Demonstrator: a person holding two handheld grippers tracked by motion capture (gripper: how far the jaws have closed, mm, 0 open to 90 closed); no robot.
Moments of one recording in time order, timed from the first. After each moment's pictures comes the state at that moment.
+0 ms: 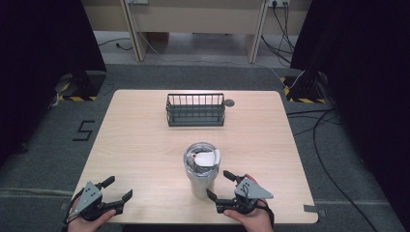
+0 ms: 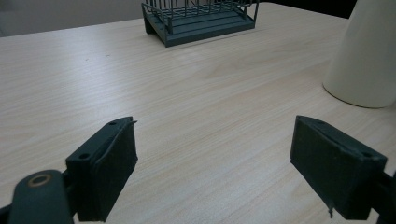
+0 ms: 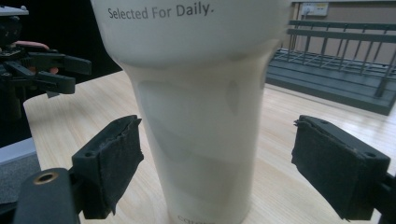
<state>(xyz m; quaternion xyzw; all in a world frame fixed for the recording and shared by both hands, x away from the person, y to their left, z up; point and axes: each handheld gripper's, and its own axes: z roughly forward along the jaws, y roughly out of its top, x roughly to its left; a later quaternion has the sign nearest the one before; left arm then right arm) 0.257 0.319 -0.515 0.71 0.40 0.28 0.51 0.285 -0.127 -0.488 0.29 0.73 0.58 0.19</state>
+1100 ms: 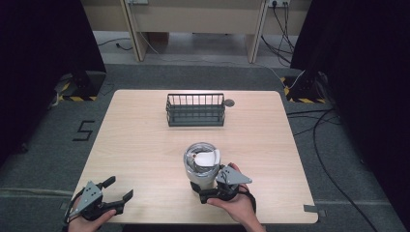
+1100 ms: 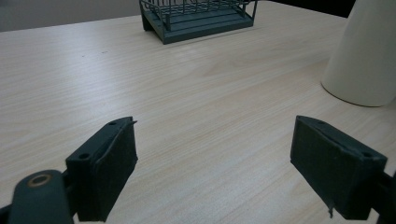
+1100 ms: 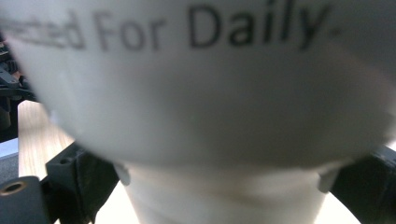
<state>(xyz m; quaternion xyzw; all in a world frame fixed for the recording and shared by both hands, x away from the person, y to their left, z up) 0.259 0.319 -0.517 0.71 0.40 0.27 0.51 0.320 -0.083 -0.489 0.26 0.75 0.58 0.18</state>
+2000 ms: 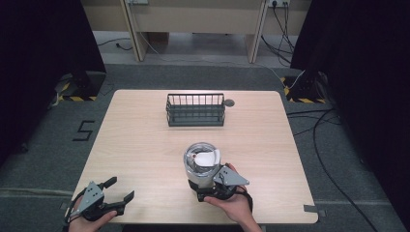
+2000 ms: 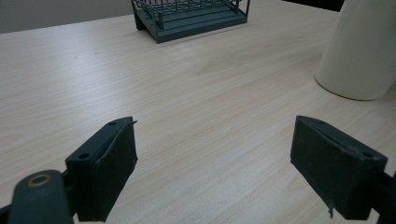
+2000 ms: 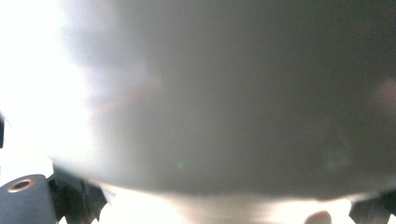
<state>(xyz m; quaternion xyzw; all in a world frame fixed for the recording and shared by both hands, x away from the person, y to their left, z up) 0.259 0.316 -0.517 0.72 0.39 0.27 0.51 0.322 -0.076 -0.497 0.26 0.73 0.60 0.20</state>
